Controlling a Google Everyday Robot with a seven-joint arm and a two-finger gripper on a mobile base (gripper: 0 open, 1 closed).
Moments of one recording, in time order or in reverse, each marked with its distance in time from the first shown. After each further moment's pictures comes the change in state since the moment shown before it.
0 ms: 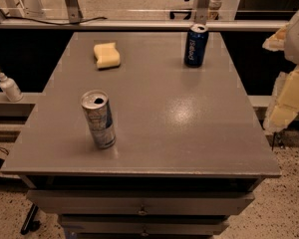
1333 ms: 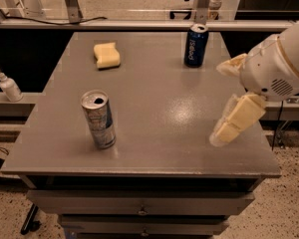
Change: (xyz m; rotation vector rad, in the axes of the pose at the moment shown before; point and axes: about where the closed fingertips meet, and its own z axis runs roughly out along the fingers) arm -0.067 0.031 0.056 -0.113 -0.369 0.030
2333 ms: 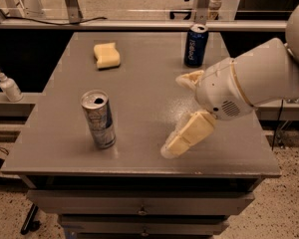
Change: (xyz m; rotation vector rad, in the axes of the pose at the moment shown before) arm -0.063 0.037 0.057 -0.057 -0.228 0.000
